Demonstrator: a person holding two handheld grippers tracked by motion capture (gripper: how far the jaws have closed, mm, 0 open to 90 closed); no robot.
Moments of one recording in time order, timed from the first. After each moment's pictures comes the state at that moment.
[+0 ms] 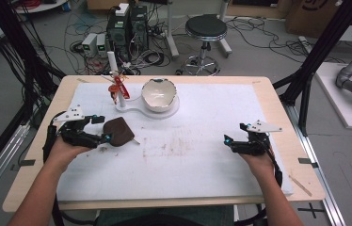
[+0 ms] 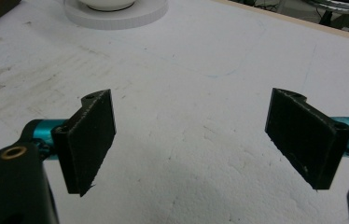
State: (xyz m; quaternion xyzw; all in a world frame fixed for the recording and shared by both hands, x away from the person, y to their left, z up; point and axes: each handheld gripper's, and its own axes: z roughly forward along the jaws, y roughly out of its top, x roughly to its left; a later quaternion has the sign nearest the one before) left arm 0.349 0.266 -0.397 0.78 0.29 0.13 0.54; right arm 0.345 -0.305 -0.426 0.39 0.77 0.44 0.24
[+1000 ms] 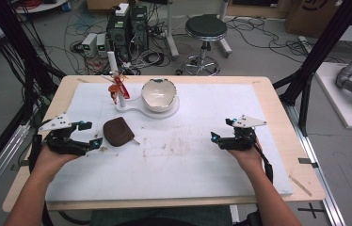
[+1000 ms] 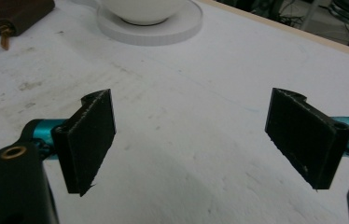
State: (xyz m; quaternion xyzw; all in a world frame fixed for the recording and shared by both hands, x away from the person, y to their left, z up) left arm 0.319 0.295 -0.400 0.78 0.31 0.15 0.52; right arm 0.361 -0.264 -0.420 0.34 0.79 0.45 0.23
